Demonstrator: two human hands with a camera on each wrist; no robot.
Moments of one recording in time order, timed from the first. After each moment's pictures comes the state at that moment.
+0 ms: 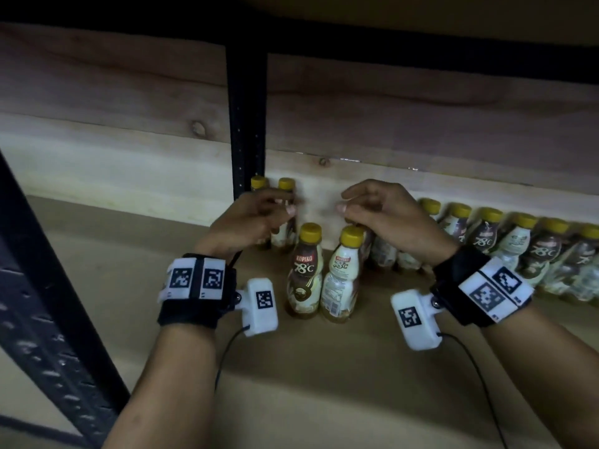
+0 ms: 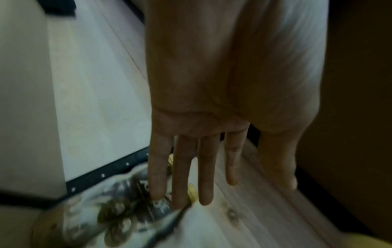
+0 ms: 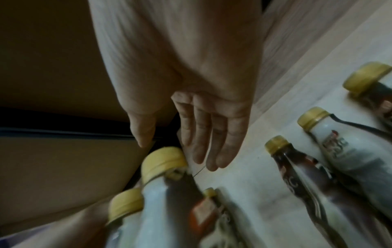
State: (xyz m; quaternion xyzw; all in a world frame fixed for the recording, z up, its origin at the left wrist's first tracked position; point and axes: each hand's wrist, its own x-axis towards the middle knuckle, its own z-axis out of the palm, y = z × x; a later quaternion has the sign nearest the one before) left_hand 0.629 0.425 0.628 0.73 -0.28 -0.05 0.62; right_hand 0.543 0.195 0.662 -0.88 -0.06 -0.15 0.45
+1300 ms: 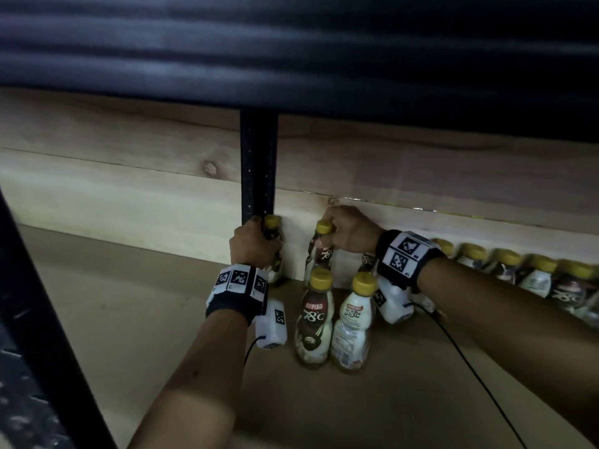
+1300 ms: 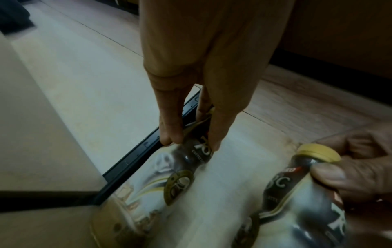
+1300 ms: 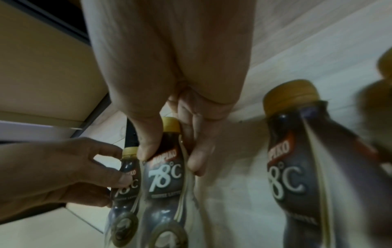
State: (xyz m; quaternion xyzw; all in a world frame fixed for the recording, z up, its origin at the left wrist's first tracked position) left_hand 0.718 0.400 0.604 0.91 -0.06 0.15 0.37; right_hand 0.675 0.202 0.660 -0.98 -0.07 -0.08 0.19
